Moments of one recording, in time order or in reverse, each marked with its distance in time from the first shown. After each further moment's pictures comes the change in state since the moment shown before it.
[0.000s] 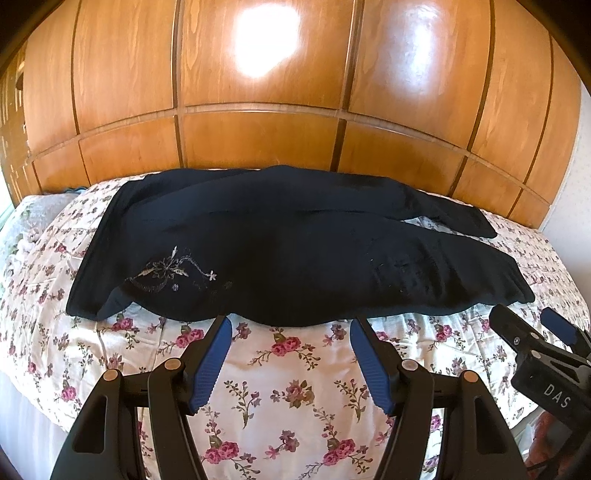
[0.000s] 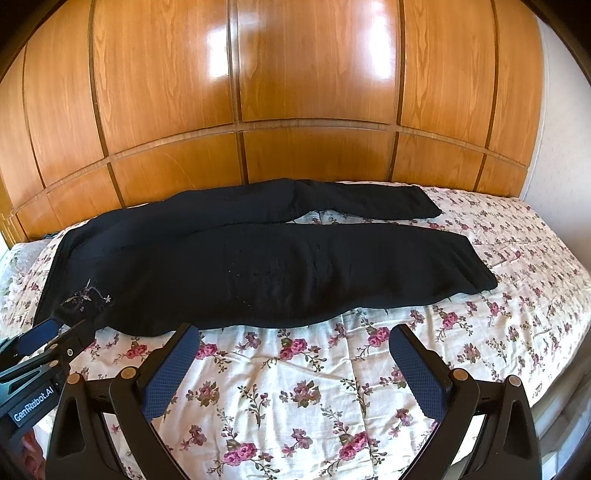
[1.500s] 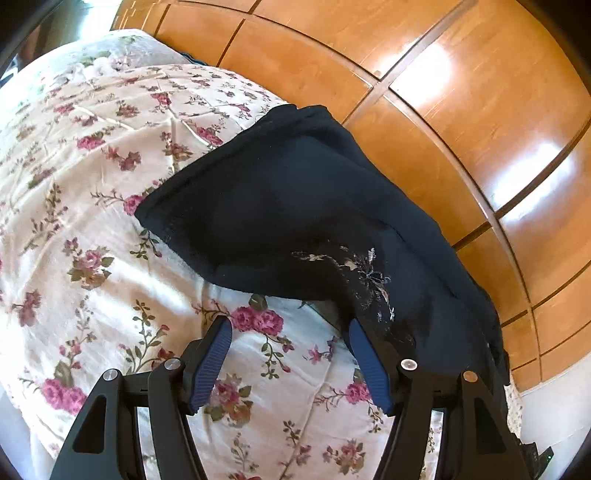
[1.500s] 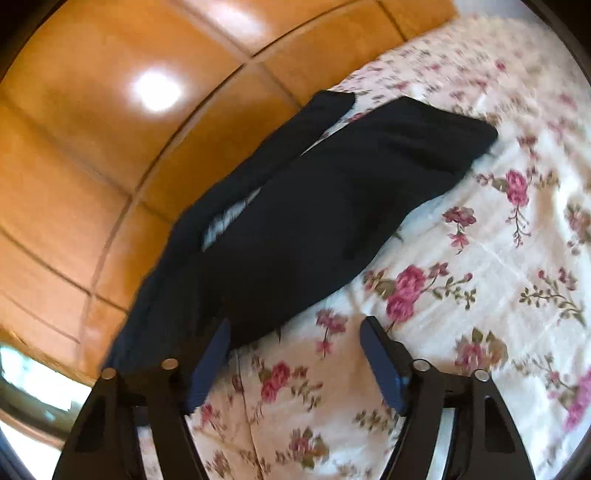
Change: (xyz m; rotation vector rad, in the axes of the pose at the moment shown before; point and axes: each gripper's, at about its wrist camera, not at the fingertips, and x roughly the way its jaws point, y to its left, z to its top) left arm 0.064 0.212 -0.047 -0.656 -0.010 -0.043; right arm 0.110 -0.192 -0.023 0.703 0.067 0.321
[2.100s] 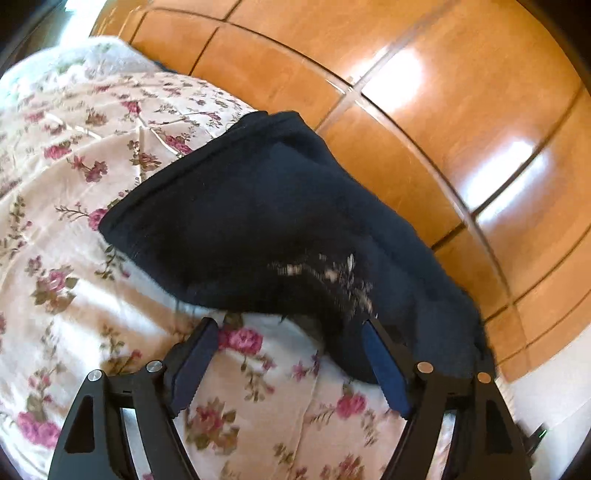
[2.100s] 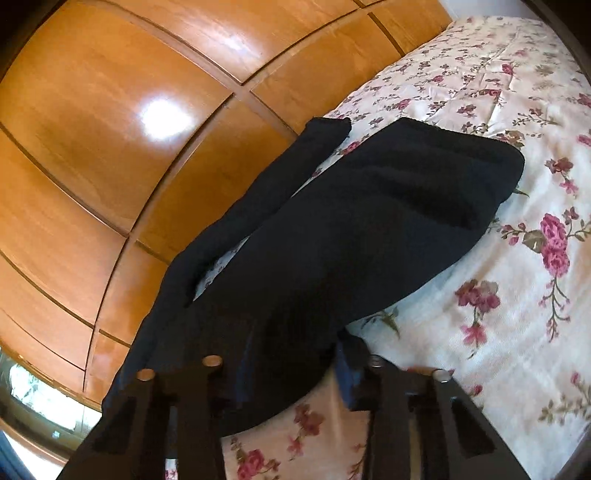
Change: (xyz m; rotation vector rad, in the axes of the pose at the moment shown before) left arm 0.014 0.000 0.003 0.020 -0.042 -0.123; right arm 0.029 -0.019 0.029 -0.015 -0.109 0.031
